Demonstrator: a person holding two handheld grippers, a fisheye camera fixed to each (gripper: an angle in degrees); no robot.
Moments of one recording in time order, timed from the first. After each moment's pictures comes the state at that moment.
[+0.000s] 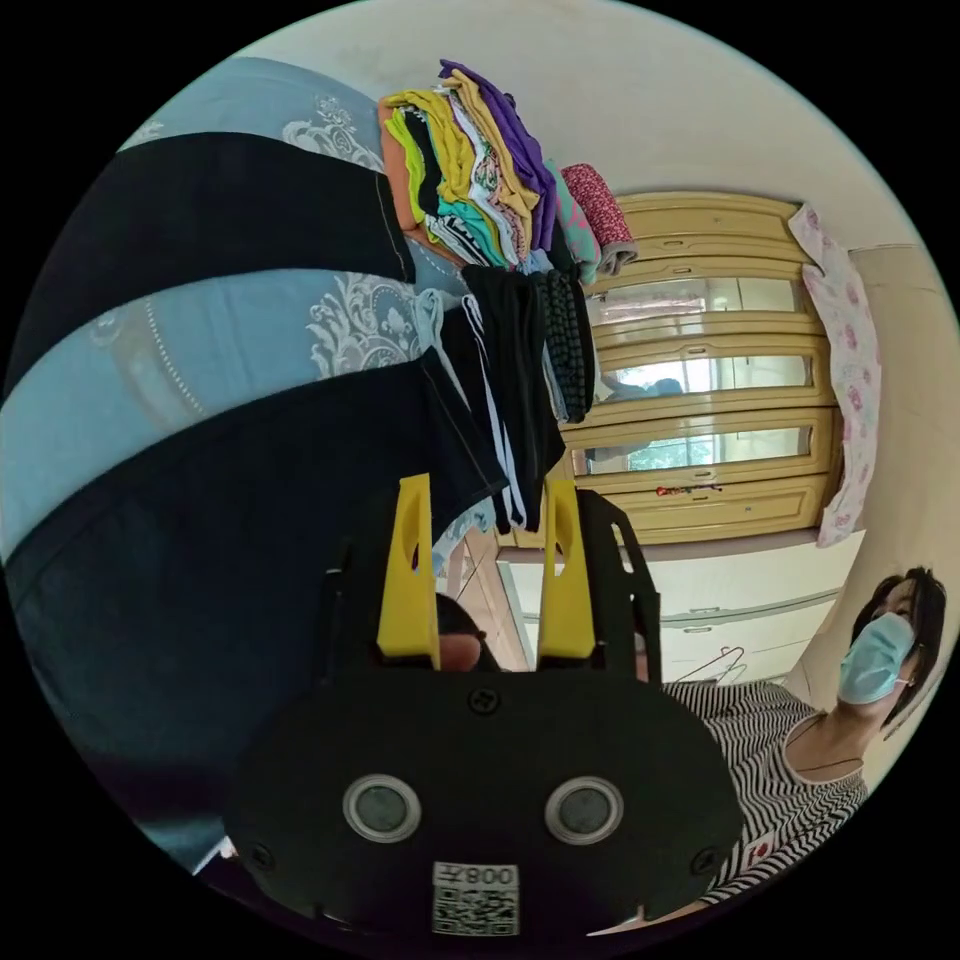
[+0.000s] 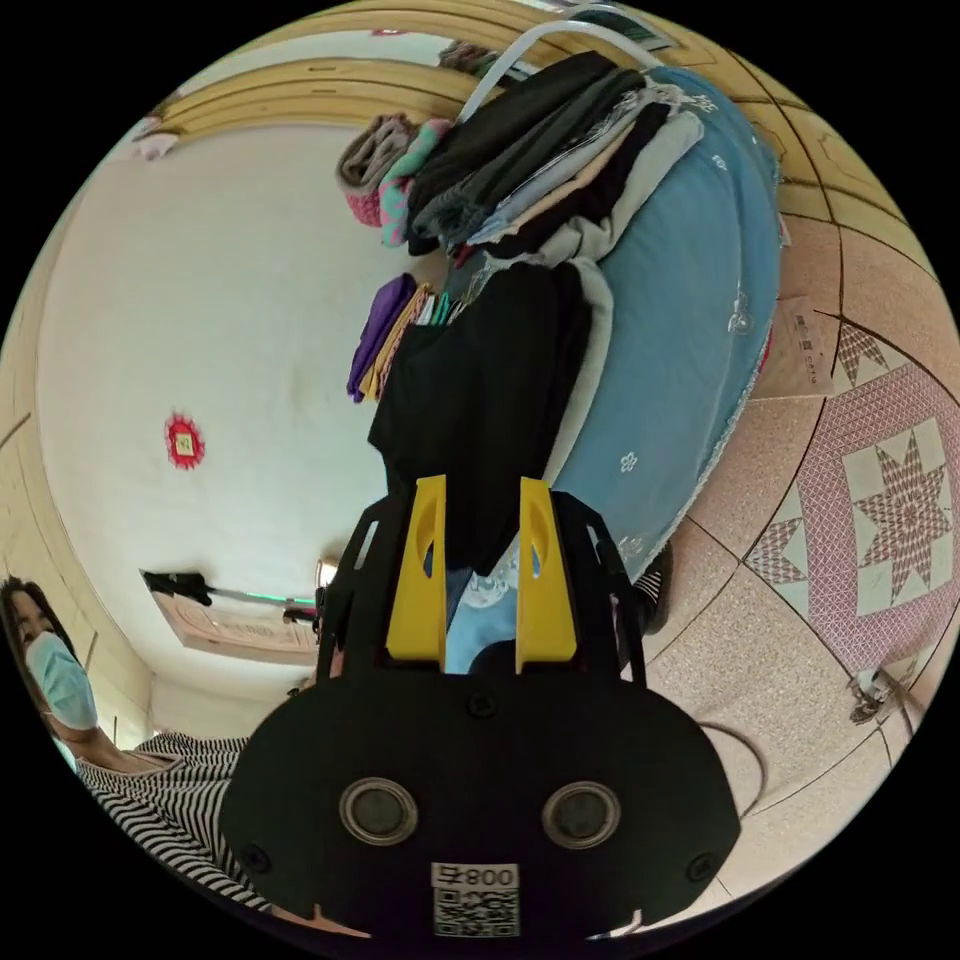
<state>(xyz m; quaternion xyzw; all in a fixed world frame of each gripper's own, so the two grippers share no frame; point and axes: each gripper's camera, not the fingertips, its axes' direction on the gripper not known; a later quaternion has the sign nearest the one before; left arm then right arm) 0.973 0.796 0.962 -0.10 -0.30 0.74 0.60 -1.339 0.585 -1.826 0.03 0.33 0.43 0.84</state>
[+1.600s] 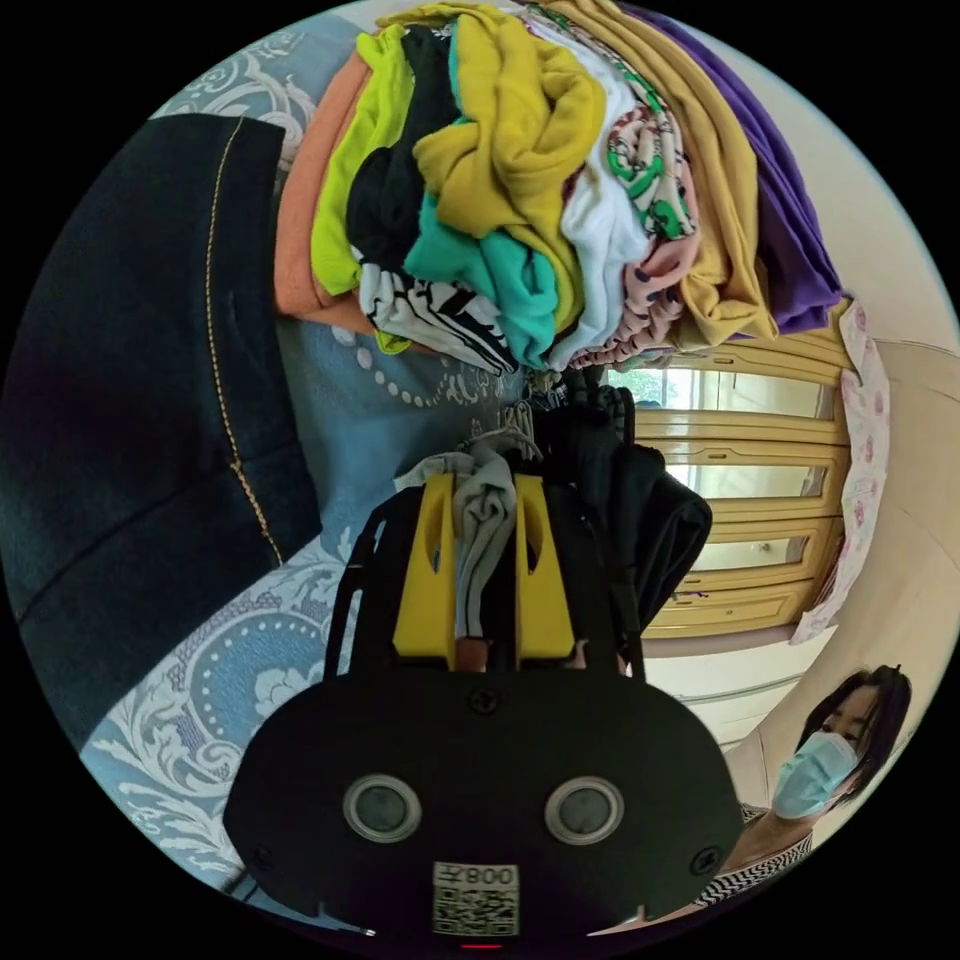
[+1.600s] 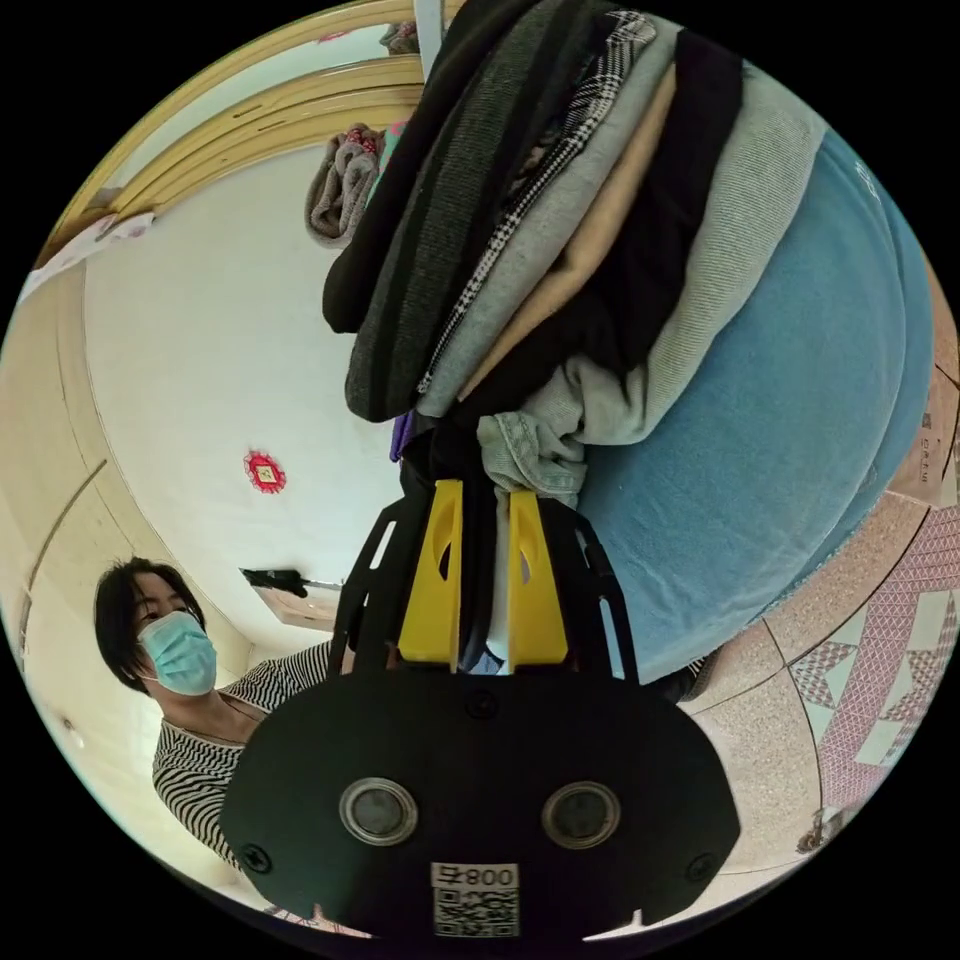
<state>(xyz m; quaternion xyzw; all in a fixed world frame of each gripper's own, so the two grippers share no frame) 1.032 0.747 1.251 -0.11 -0.25 0.71 0.65 -1.213 0.631 -1.984 0.04 0.16 0.45 0.87</state>
